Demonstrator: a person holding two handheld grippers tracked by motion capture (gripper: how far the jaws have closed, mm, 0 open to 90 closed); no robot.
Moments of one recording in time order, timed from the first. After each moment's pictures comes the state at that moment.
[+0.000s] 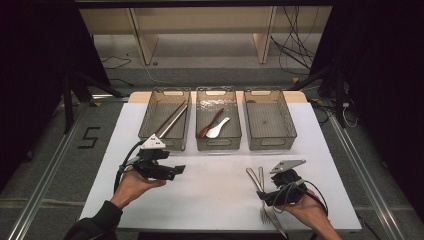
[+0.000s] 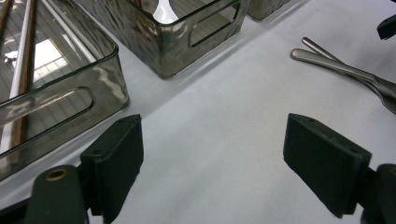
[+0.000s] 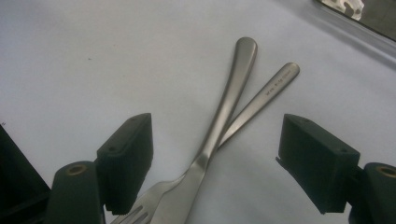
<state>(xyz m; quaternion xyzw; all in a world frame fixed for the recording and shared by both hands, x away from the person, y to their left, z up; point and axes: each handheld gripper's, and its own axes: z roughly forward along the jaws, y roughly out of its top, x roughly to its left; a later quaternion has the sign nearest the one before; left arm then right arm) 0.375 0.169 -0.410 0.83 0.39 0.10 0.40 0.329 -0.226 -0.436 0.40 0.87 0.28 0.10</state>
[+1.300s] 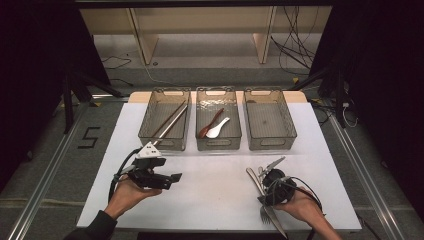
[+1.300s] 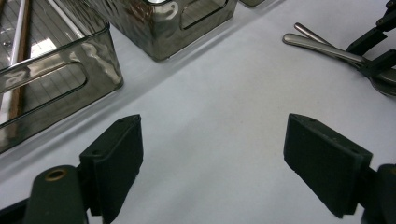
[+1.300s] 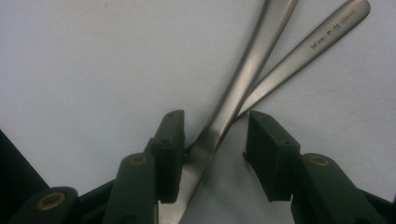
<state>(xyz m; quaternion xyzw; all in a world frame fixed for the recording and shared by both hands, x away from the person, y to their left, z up) 0.354 0.174 -0.412 0.83 0.38 0.11 0.40 0.347 -0.209 -0.458 0.38 0.91 0.16 0.03</state>
